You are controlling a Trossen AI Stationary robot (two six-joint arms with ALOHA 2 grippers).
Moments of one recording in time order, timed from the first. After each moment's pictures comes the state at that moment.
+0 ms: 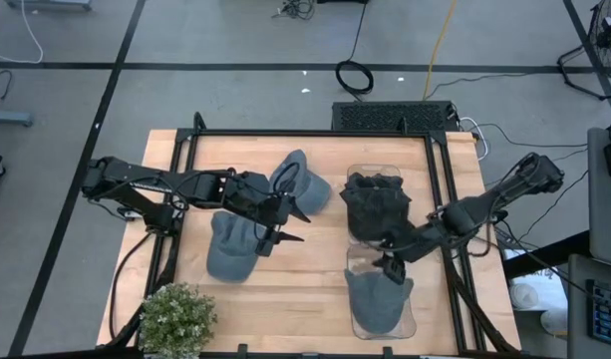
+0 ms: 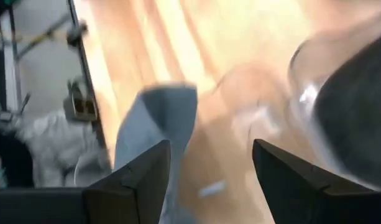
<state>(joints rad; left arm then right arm) -0.12 1.43 1.31 -0.34 0.15 0.18 0.50 1.17 1.03 -0.78 0.13 0.94</state>
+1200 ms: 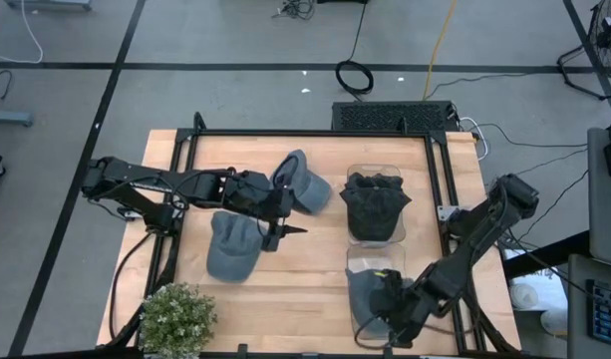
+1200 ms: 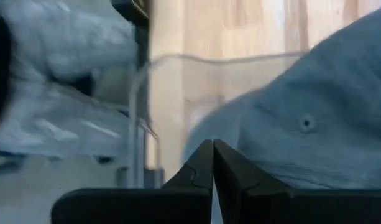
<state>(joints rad) -0.12 1.43 1.31 -0.34 0.03 0.10 0.82 1.57 1.20 -0.69 0.13 0.84</state>
